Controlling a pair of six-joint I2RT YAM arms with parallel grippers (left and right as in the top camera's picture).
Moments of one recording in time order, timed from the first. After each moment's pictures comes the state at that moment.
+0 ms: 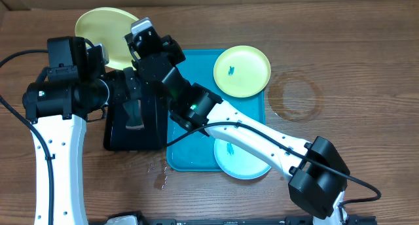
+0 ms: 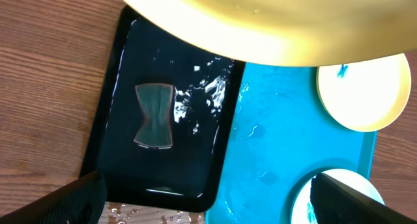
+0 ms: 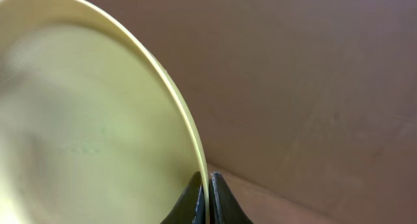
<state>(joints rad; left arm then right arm) 0.12 1.38 1.49 -1.18 0.17 -0.21 0.96 2.01 1.75 0.09 0.64 -0.07</state>
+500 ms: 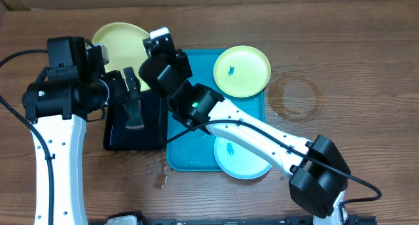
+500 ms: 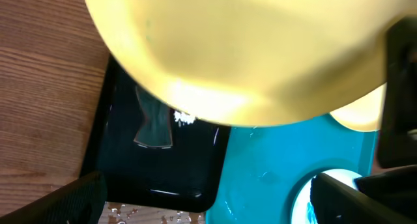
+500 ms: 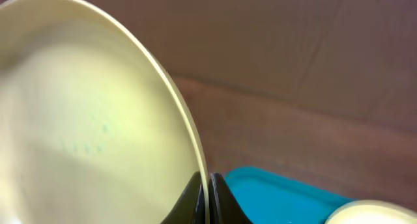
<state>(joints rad) 0.12 1.38 1.49 -1.18 0.17 -0.21 0.94 2.01 1.75 -0.25 0.56 0.32</state>
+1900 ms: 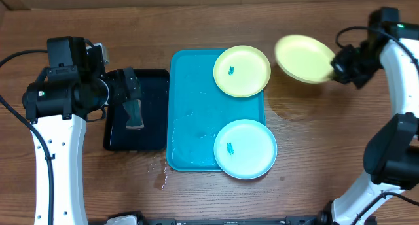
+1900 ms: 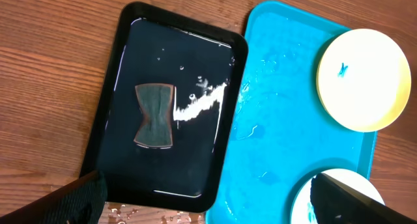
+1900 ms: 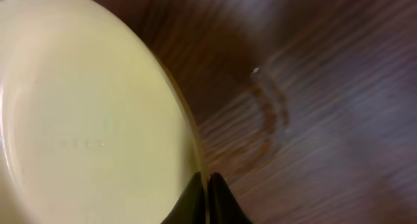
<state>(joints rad) 0.12 1.38 1.49 -1.18 0.17 -0.21 -0.22 1.95 1.75 -1.27 -0.26 0.64</state>
